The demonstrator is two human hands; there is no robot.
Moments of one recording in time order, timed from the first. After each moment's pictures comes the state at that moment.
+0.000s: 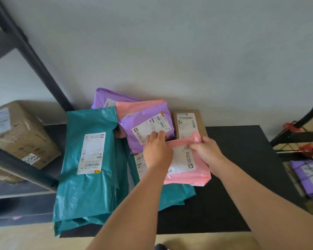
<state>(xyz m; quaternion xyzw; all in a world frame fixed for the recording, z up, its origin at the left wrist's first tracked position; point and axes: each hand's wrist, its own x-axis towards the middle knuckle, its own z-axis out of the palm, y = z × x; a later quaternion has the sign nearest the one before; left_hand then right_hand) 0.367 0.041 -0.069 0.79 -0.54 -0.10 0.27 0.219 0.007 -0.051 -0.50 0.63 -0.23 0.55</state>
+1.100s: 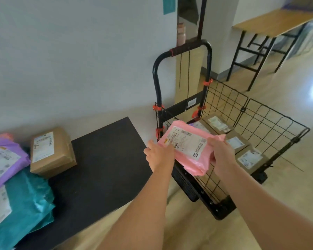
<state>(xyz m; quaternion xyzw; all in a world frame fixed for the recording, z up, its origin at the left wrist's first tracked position) -0.131 0.084 -0.062 0.75 -0.45 -0.40 0.27 -0.275 0.132 -0.048 -0.05 0.68 -0.57 0.46</state>
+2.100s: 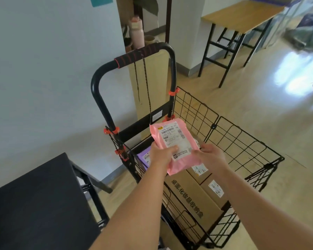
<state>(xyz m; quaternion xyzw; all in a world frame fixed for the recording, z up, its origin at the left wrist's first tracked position) -0.344 -0.088 -0.098 0.60 -0.35 -0.67 0.25 -0.480 -0.011 -0.082 -0.21 0.81 -0.38 0.40</state>
